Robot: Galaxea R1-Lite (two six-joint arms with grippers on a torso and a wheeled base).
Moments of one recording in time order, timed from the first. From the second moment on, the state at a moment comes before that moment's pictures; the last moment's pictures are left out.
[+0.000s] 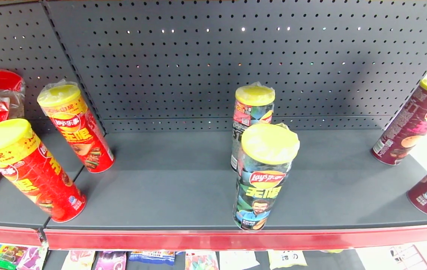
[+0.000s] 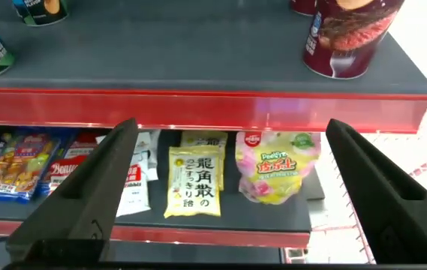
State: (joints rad) left arm 0.00 0.00 0.00 0.00 -0.05 0.01; right arm 0.00 0.01 0.00 0.00 0.05 0.00
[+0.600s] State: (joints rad) left arm 0.00 0.00 0.00 0.00 0.04 0.00; right arm 0.00 0.00 0.00 0.00 0.02 0.00
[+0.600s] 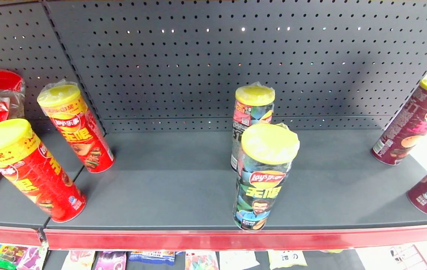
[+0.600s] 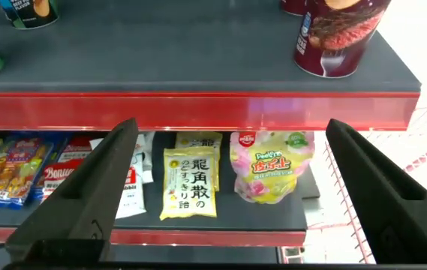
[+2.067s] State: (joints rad) left arm 0.00 0.00 0.00 0.00 0.04 0.00; right arm 0.00 0.00 0.00 0.00 0.02 0.00
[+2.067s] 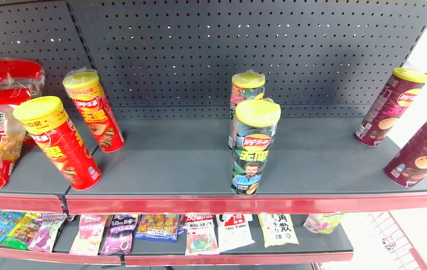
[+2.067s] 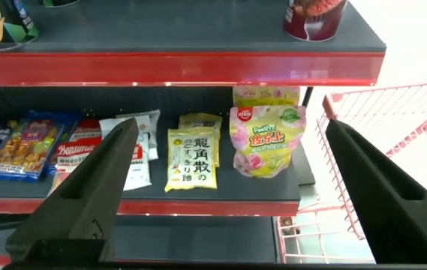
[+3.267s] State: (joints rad) left arm 0.00 0.00 0.00 0.00 0.04 0.00; right arm 0.00 0.00 0.00 0.00 0.02 0.00
